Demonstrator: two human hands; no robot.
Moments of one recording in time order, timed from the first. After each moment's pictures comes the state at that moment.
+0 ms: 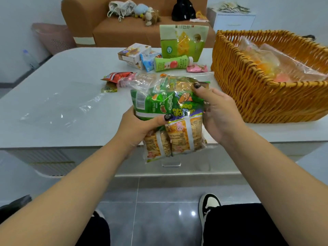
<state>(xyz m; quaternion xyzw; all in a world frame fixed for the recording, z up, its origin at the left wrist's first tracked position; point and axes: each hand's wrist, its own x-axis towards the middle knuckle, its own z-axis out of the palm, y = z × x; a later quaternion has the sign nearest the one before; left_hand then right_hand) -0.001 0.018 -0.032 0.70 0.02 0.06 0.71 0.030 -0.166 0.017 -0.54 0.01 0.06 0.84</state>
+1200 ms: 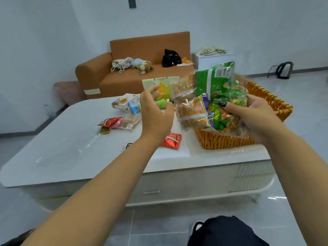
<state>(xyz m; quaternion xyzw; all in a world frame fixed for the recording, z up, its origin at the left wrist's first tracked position) 0.019 -0.144 0.096 0.77 -0.03 0.33 0.55 0.008 -0.364 0.118 -0.71 -0.03 -0.04 0.71</state>
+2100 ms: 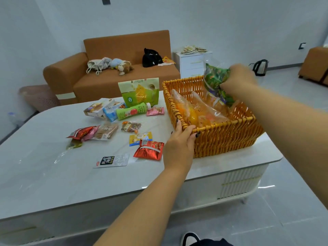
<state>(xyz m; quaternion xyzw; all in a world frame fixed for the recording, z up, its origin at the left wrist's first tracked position) 0.066 -0.236 0.002 0.89 -0.11 0.26 0.35 0.180 -0.417 0.138 -0.95 0.12 -0.22 0.17</state>
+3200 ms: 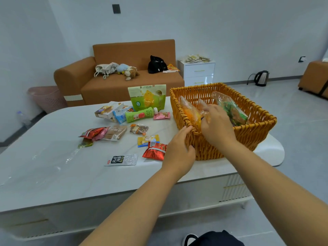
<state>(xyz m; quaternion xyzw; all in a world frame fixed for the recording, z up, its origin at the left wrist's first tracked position) 0.031 -0.204 0.037 0.88 -0.12 0.10 0.45 0.089 -0.341 0.066 -0.92 -0.07 -0.27 0.28</state>
